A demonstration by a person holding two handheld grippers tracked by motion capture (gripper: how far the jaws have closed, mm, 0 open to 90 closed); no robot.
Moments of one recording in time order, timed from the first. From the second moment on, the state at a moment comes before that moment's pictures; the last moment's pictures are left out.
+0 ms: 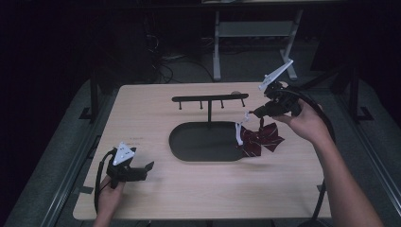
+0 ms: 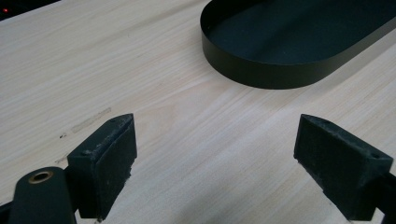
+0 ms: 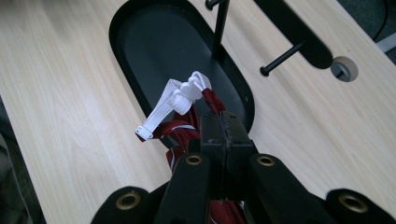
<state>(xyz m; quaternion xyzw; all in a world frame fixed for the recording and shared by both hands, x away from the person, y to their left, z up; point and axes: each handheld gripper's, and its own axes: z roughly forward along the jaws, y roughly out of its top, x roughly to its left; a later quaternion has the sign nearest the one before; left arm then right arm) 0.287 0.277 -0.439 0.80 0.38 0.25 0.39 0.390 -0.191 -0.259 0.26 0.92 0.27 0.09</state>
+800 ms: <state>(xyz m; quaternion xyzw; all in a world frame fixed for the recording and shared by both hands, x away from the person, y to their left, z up) 0.287 0.276 -0.440 0.80 0.38 0.25 0.39 0.430 -0.178 -0.253 0.30 0.92 0.25 0.09</state>
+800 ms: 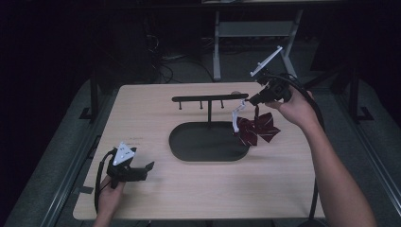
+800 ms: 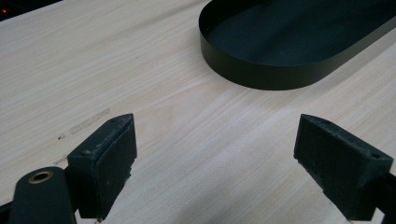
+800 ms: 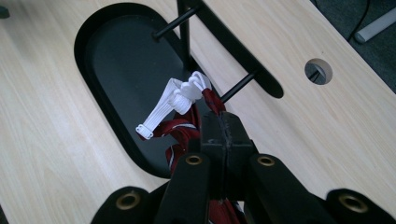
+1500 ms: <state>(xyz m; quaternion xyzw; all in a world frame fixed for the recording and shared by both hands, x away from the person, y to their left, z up) 0.290 0.274 -0.440 0.80 0.38 0.24 0.39 0.459 -0.182 -0.264 0.33 0.91 0.24 0.08</state>
